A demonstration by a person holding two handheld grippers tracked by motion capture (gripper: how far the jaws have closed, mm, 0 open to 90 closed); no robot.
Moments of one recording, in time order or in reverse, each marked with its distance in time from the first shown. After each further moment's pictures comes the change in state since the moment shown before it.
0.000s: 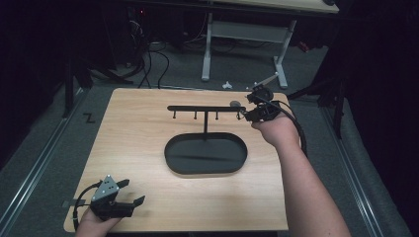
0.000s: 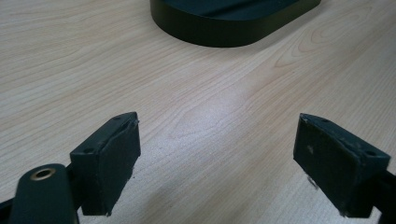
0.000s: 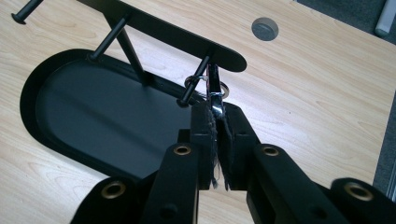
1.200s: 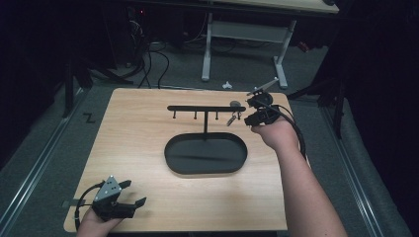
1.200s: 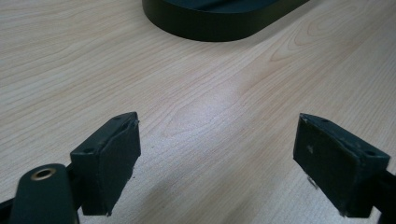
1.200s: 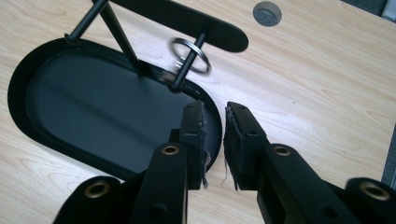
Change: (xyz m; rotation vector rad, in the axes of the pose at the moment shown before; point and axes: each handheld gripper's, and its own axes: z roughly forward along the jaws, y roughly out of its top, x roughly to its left) left arm -0.002 0.000 0.003 0.019 -0.011 0.014; right arm -0.003 -0.010 0.012 0.034 0.003 0.017
